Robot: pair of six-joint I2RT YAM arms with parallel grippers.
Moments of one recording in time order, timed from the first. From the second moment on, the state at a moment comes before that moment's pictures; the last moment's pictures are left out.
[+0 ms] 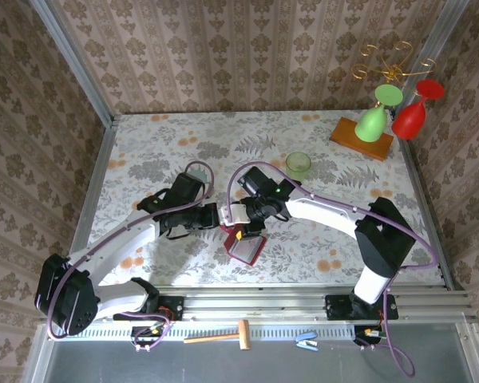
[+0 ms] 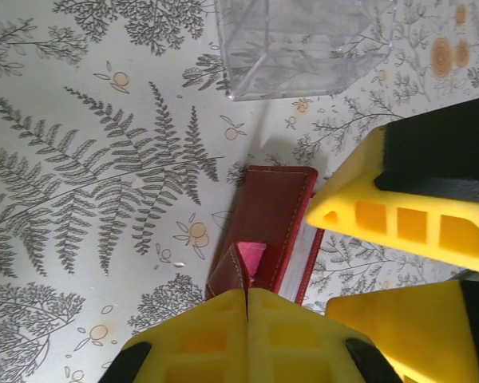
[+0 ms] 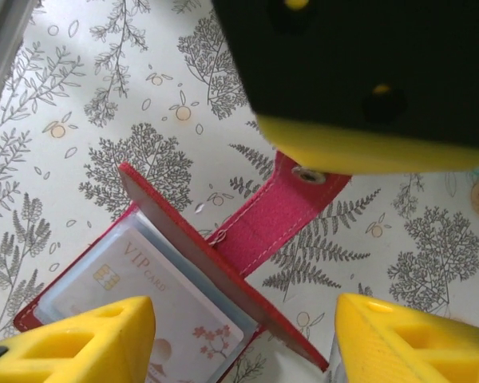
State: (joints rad) left arm -0.64 1.20 0.83 -0.62 0.33 -0.63; right arm 0.80 1.72 1.23 -0.57 -0.35 -0.96
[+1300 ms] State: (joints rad) left arm -0.53 1.08 0.82 -0.63 0.29 -0.64; right arm 0.82 1.69 1.17 -0.57 -0.27 -0.62
